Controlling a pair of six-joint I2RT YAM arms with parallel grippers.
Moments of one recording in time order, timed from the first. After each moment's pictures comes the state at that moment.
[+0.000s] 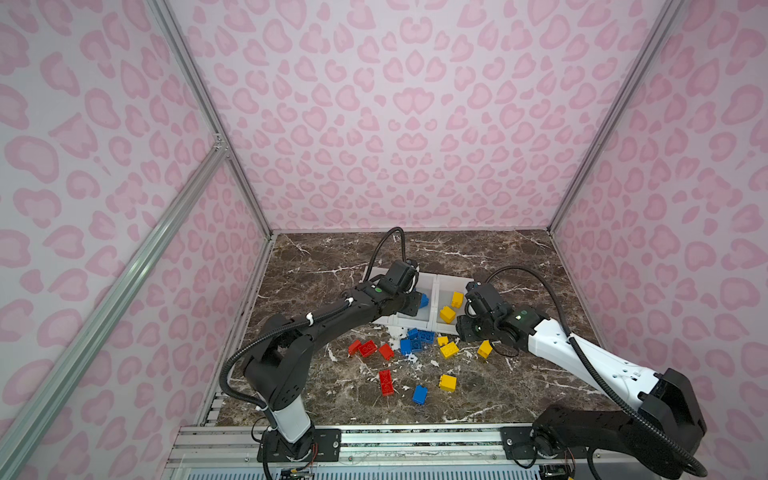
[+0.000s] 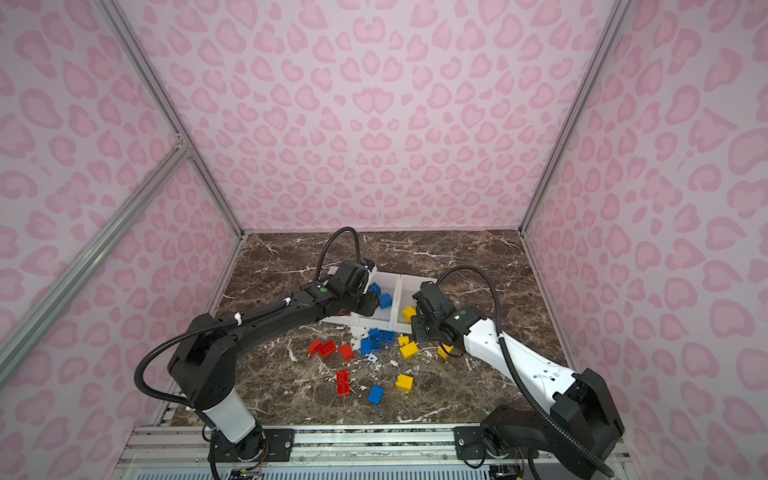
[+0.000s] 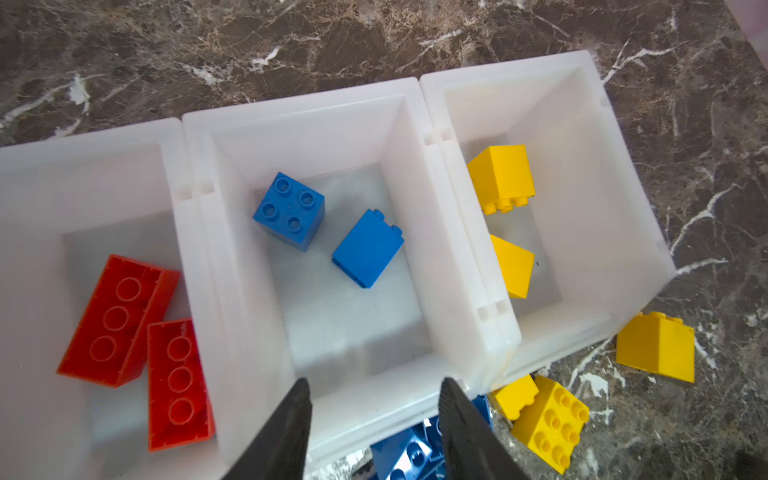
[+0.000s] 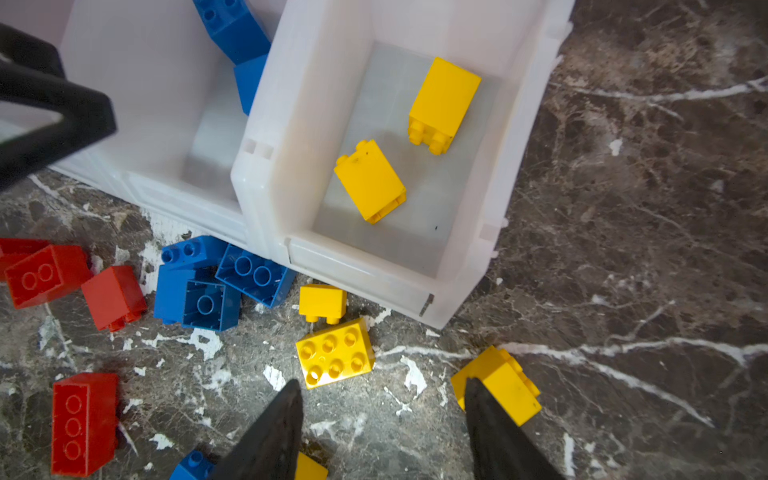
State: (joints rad) left arm -0.71 1.68 1.21 -0.41 -0.01 -0.30; right arm 0.65 1.28 0.90 -0.70 0.13 0.46
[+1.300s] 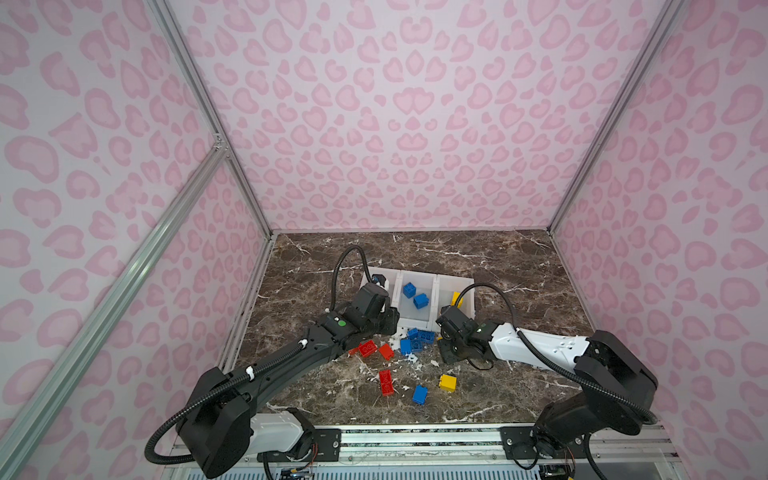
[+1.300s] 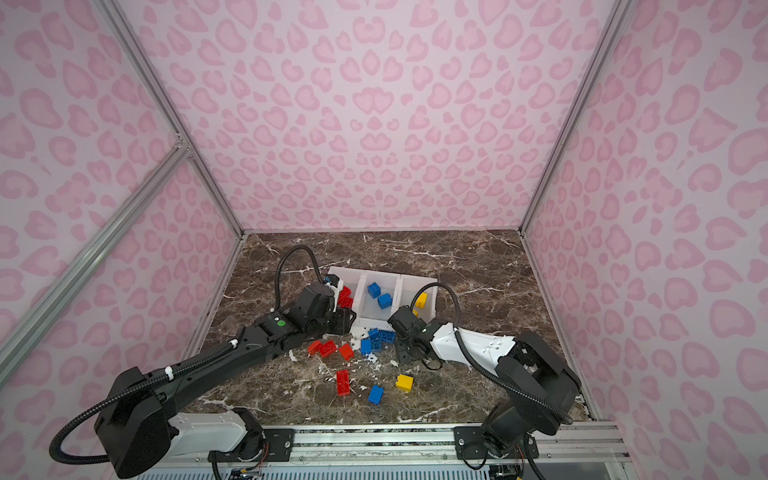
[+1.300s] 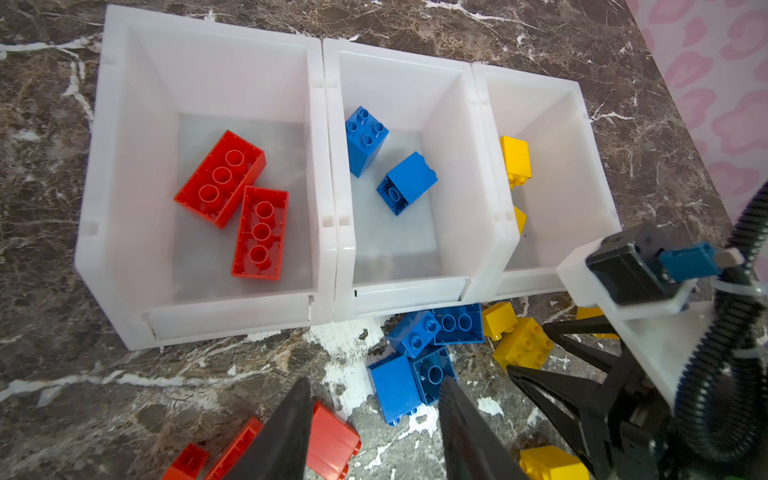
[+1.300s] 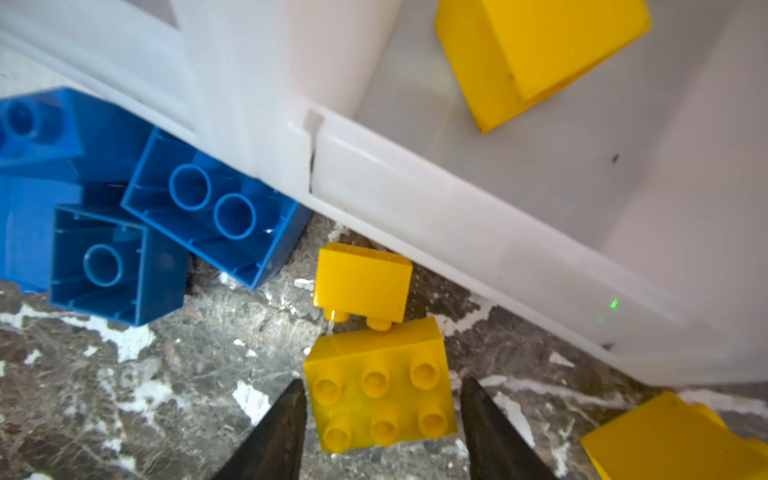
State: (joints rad) left arm -0.72 1.30 0.87 -0.37 -0.07 -0.50; right arm 0.79 1.54 0.81 -0.51 0.13 0.50
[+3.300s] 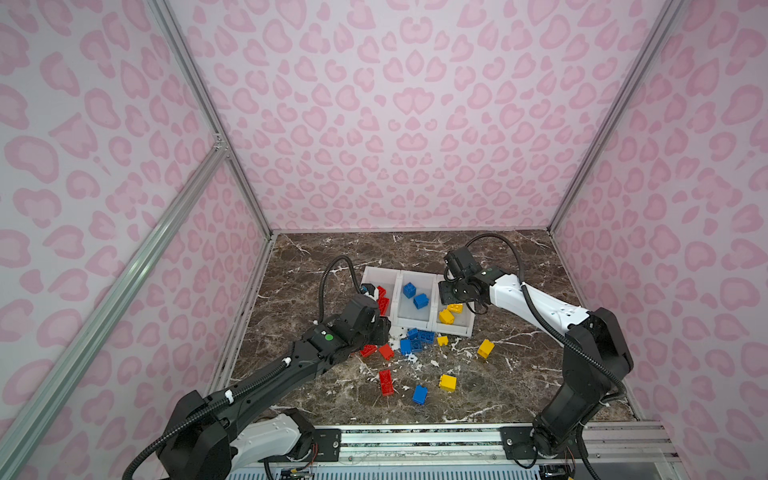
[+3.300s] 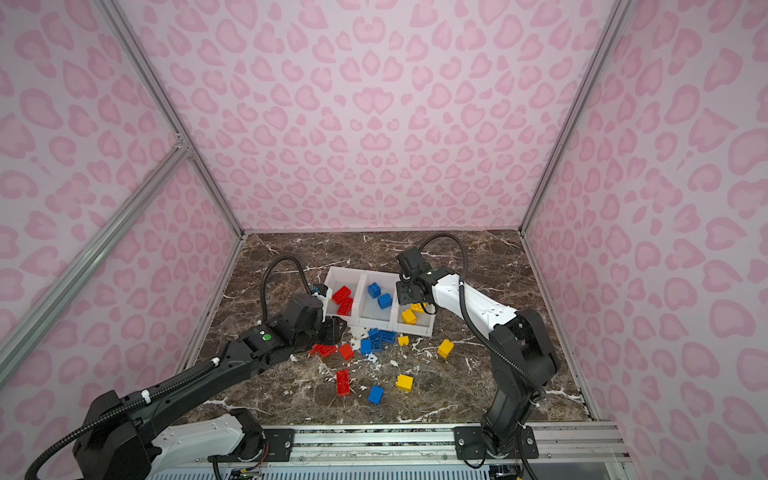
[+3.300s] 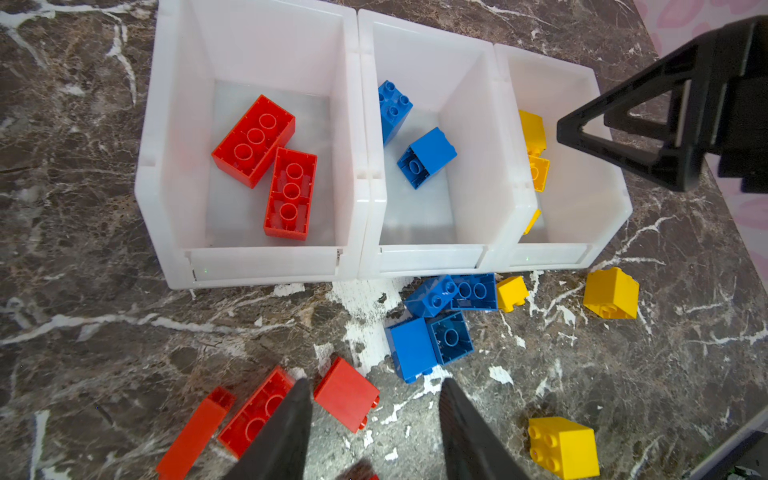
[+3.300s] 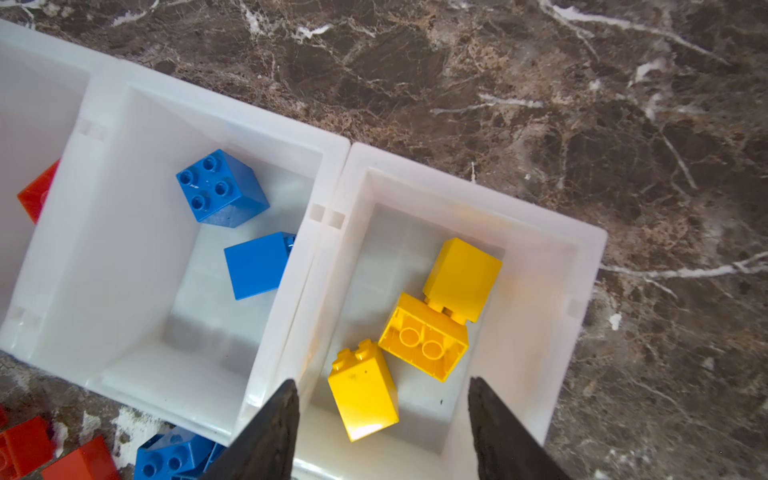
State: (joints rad) left arm -0.72 1.16 0.76 -0.40 -0.09 -0.54; right arm 0.54 1.70 1.30 -0.67 0.15 0.36
